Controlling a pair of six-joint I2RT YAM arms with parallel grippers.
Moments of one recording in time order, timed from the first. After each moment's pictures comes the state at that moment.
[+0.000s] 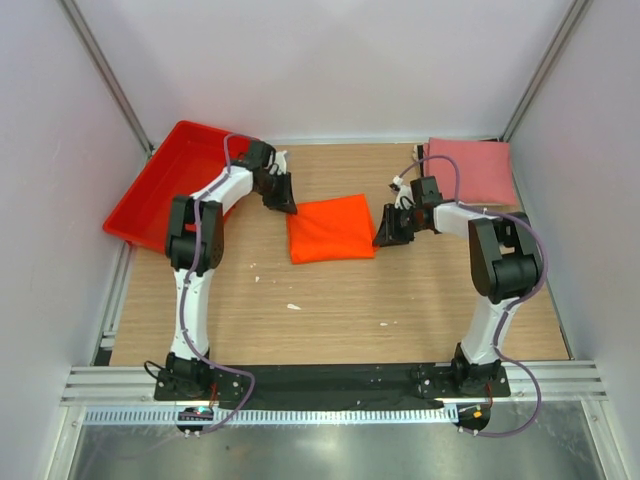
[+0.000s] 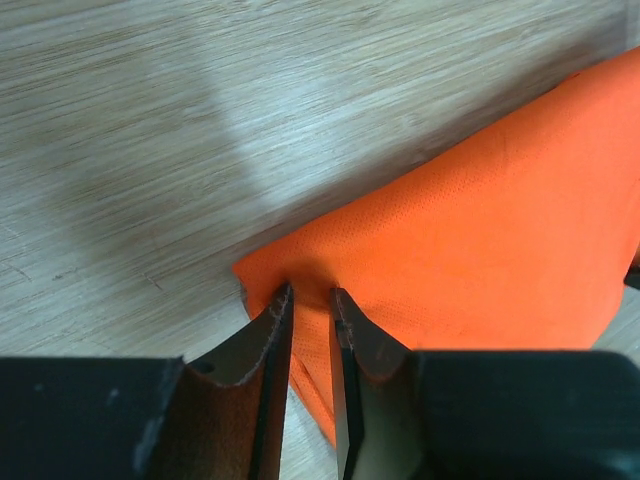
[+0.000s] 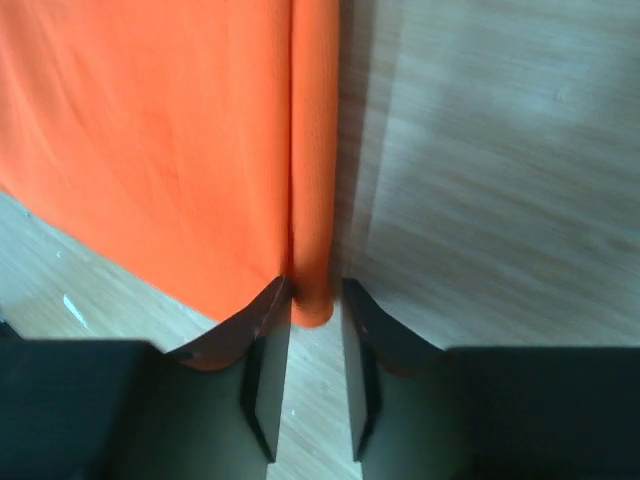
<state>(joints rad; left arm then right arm) -0.25 2.30 1.84 -0.60 0.43 -0.21 0.18 1.89 1.13 -0.27 -0.54 0.19</state>
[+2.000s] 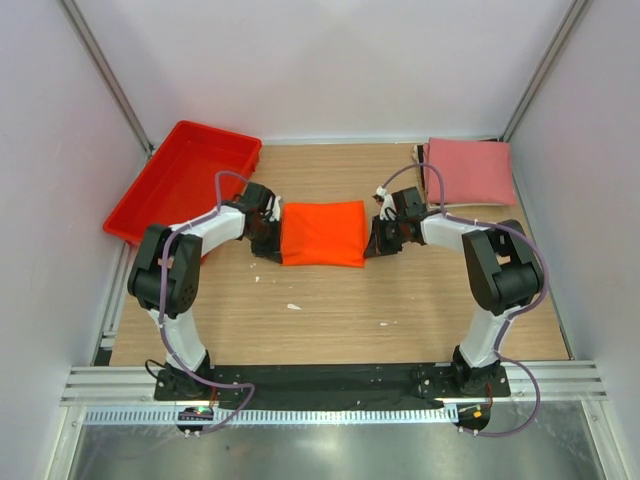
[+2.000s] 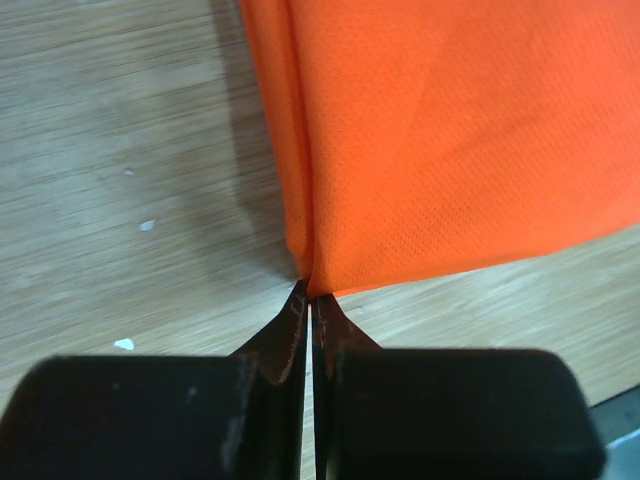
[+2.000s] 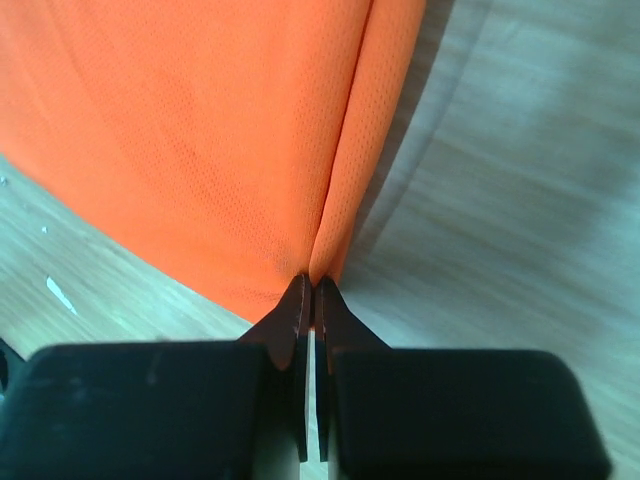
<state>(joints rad) -0.35 1.84 1.16 -0.53 0.27 -0.29 0.31 1.83 1.04 -0.23 -0.43 0.24</state>
